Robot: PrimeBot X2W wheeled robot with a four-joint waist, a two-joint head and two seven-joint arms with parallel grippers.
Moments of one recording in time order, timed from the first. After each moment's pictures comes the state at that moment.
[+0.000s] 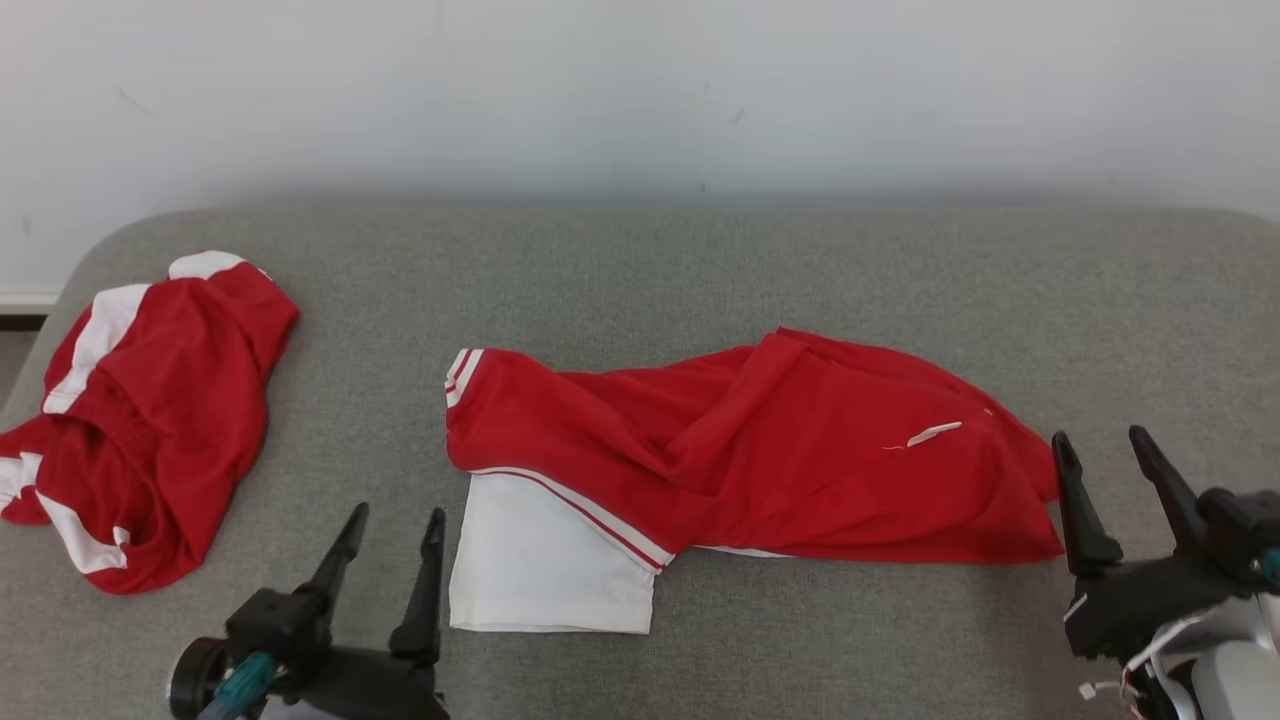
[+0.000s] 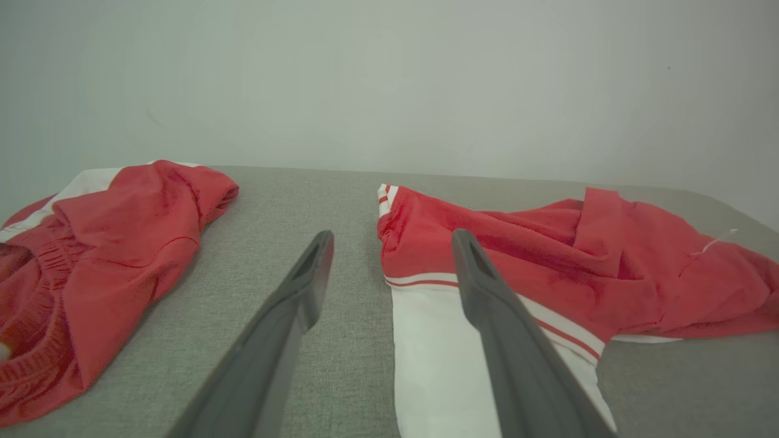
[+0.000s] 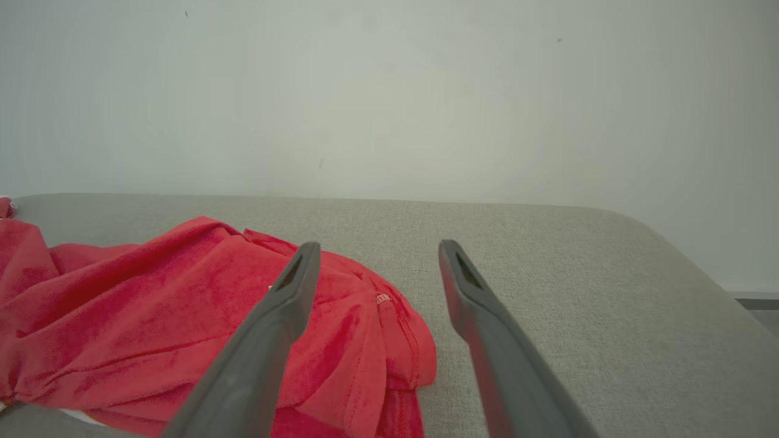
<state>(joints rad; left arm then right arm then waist) -0.14 0.14 -0.14 0.25 -0.29 -0.12 -0.22 -0.19 -0.30 0.04 0.34 0.30 0.13 -0.19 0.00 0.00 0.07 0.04</state>
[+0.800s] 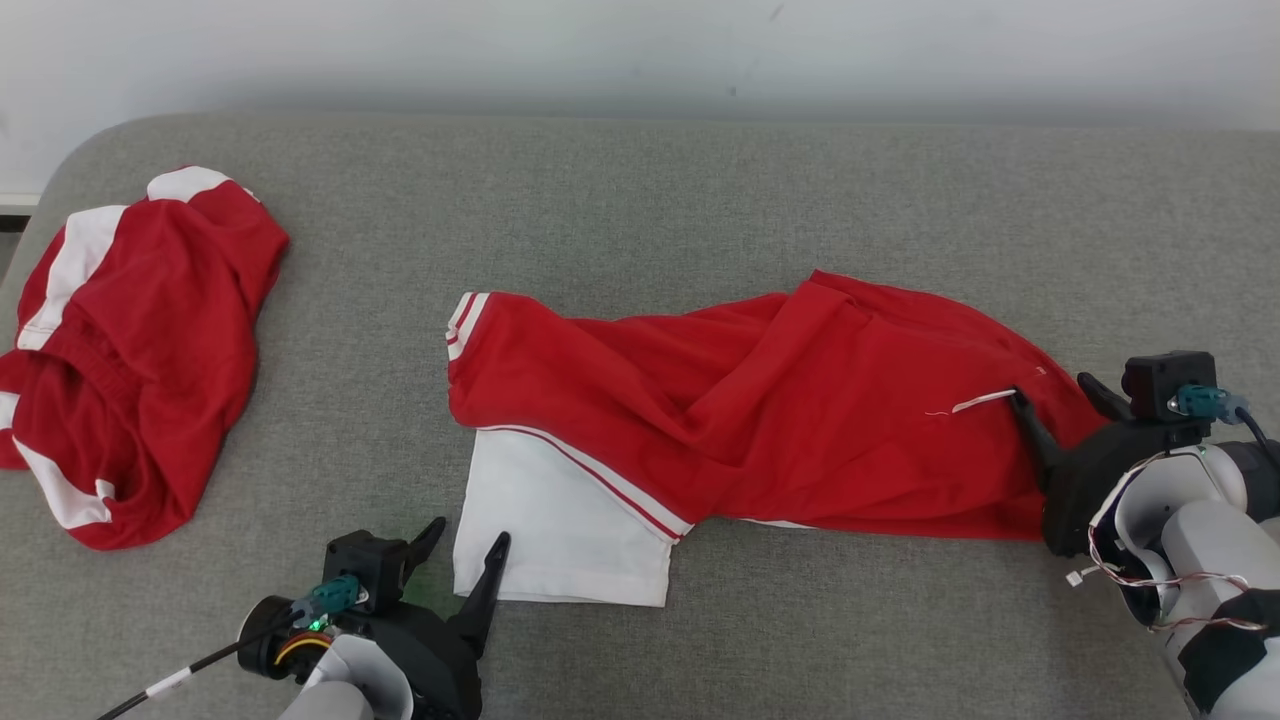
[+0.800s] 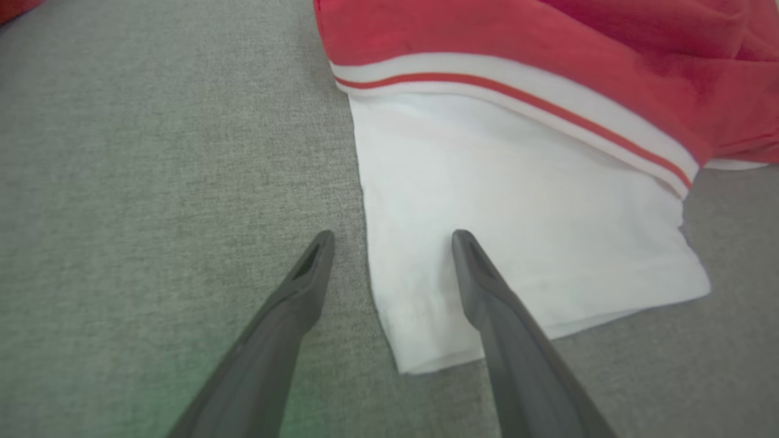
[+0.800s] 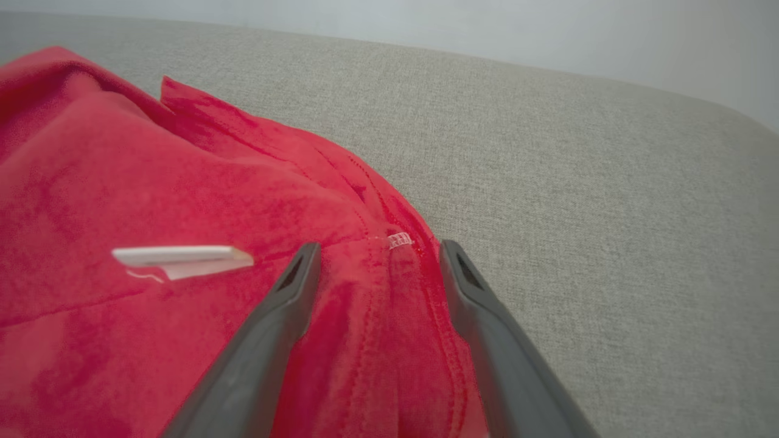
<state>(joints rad) -0.43 0.25 -0.55 0.66 -0.54 -0.13 -0.12 -0.62 -0.40 0.36 0.82 0.44 0.13 0.01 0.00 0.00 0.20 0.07</state>
